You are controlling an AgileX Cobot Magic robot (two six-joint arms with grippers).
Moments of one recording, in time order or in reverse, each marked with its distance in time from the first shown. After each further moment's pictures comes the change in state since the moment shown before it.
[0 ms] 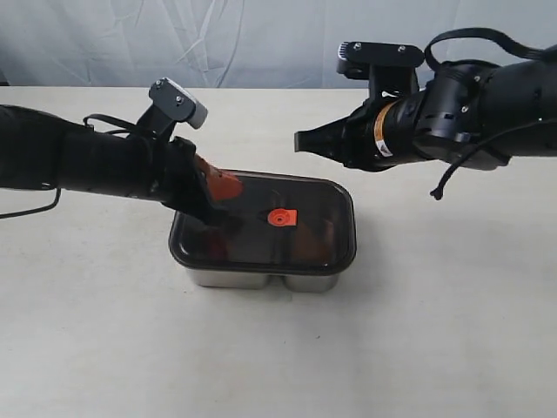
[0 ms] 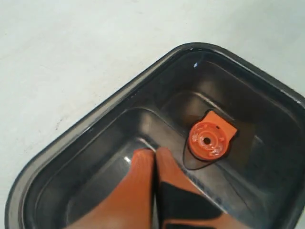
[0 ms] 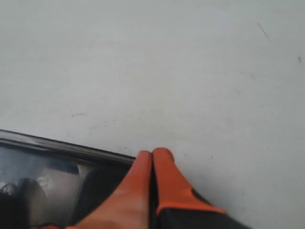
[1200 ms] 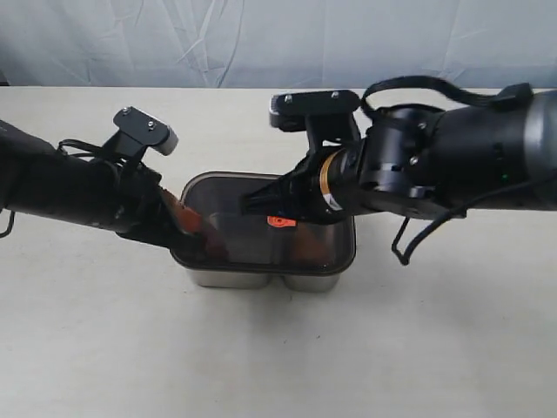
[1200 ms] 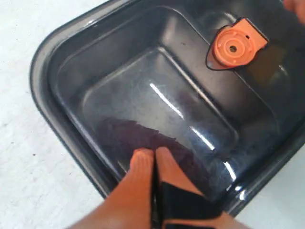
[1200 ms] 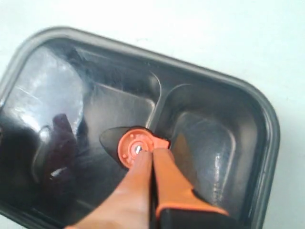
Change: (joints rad) left arm 0.000 -0.132 0.119 0.423 -0.128 -0.517; right arm 0.219 -0.014 0.031 0.091 0.090 -0.041
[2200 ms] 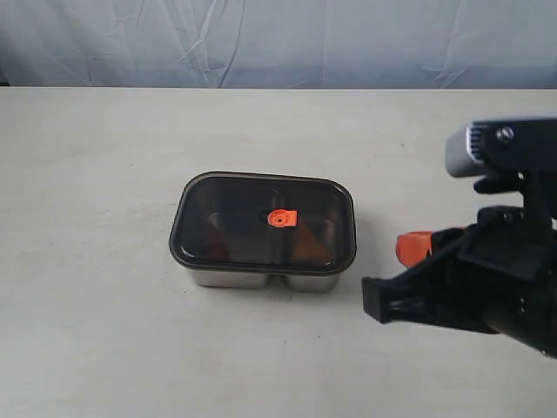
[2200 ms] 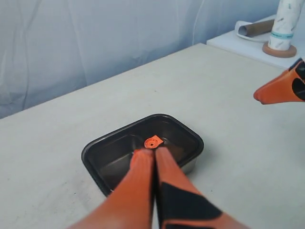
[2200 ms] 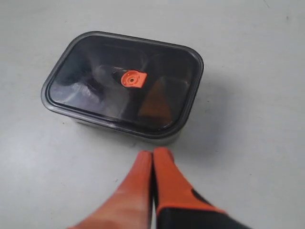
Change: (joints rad) left arm 0.000 -1.369 0.199 0.659 0.297 -0.892; right arm 0.478 -0.750 0.392 -0.255 0.463 0.463
